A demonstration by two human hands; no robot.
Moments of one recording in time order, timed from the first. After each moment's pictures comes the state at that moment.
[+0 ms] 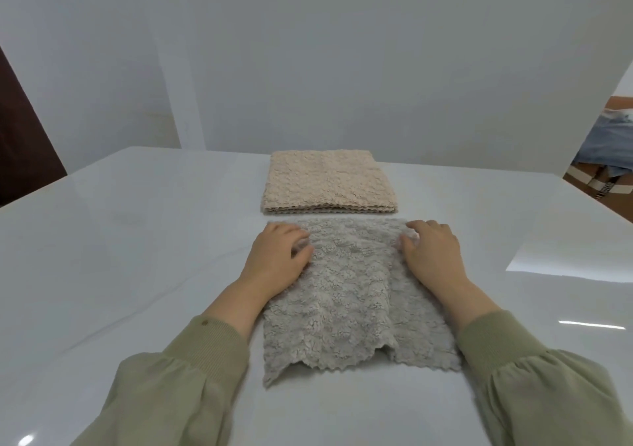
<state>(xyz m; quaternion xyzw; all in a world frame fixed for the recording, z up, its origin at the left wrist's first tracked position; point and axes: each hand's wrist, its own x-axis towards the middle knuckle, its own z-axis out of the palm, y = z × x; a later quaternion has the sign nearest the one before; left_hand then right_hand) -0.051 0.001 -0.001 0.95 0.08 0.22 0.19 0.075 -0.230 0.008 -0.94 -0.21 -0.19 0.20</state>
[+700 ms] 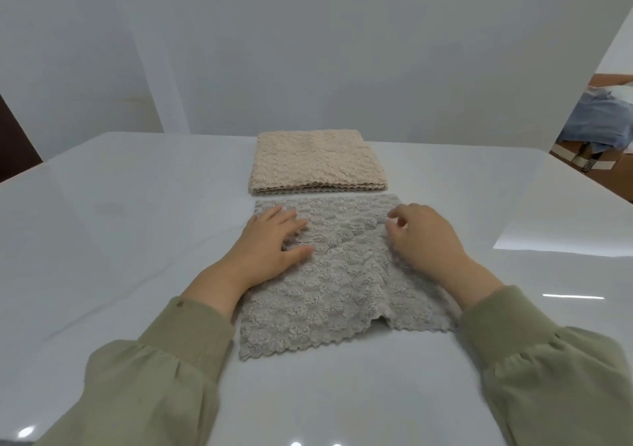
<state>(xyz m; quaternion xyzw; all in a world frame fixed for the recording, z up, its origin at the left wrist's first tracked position) -0.067 0.000 0.003 0.99 0.02 0.08 0.14 0.042 -0.243 0.022 -0.93 -0.28 -0.14 0.20</state>
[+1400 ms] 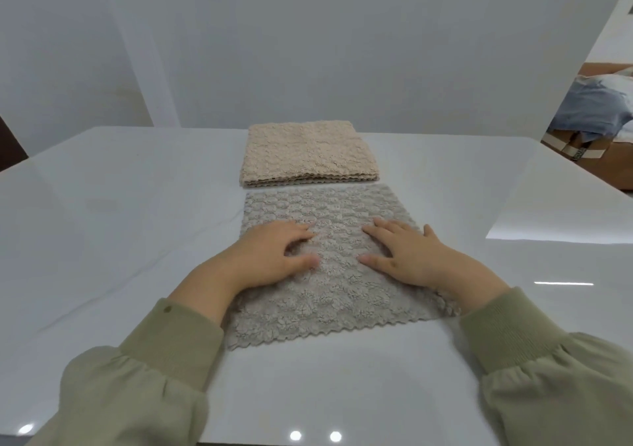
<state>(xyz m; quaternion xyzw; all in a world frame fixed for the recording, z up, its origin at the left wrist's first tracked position) -0.085 -0.024 0.020 0.99 -0.02 -0.02 0.16 0.018 -0.254 0.022 -0.93 -0.35 0.09 0.01</state>
